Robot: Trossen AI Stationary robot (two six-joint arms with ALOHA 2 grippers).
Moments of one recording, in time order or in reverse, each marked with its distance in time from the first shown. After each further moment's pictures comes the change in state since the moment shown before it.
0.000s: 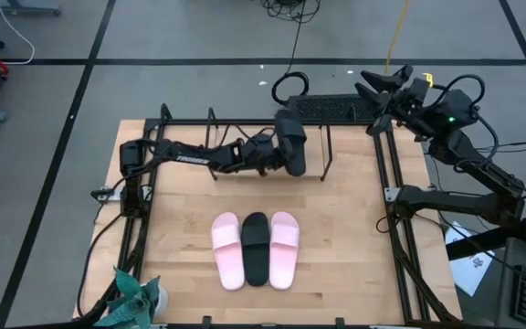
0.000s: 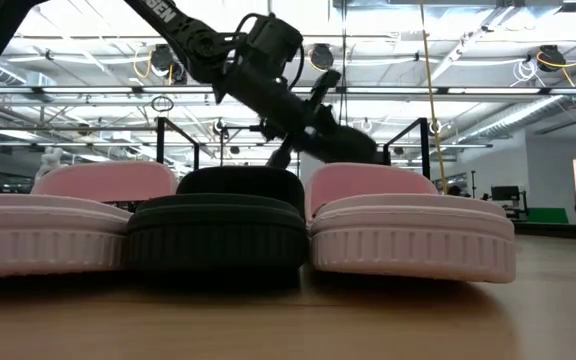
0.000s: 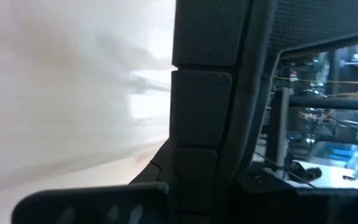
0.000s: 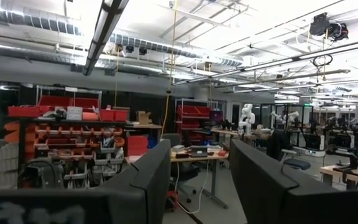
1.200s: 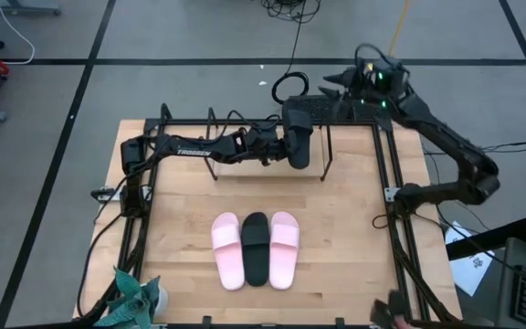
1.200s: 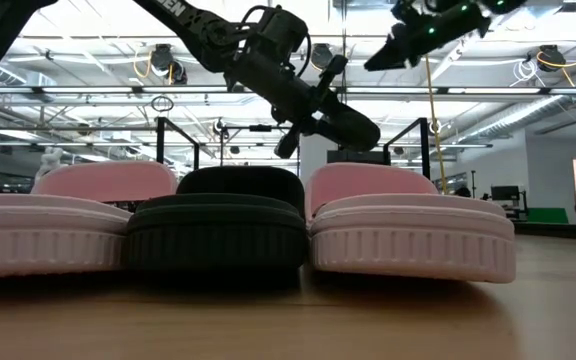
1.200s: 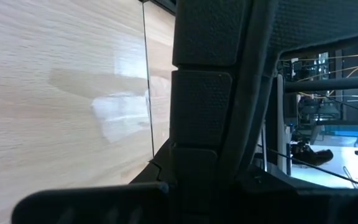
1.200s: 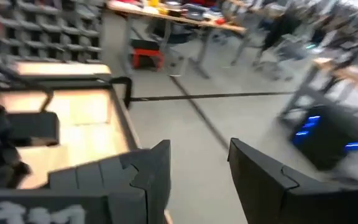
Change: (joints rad) left arm 0.049 0.014 0.118 -0.102 0.065 0.129; right arm -0.351 0.426 0.088 -0.292 -0.305 -0.335
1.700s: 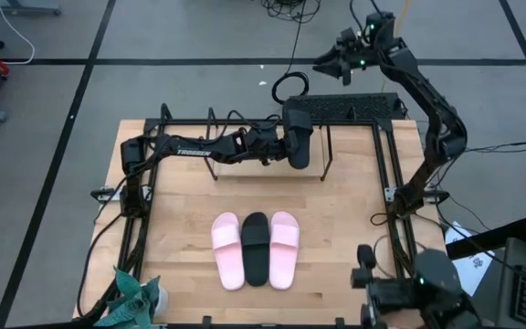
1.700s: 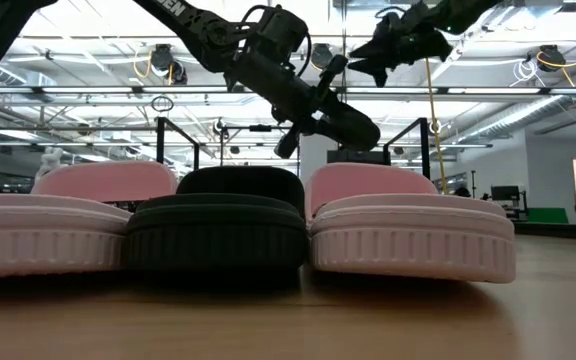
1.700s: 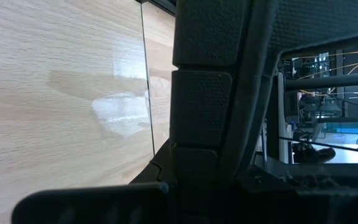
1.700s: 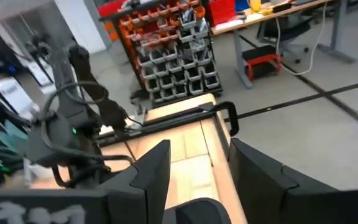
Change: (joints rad) left arm 0.000 0.000 0.000 0.000 0.000 0.018; right arm -0.206 0.445 0.536 -0.243 -0.710 0.252
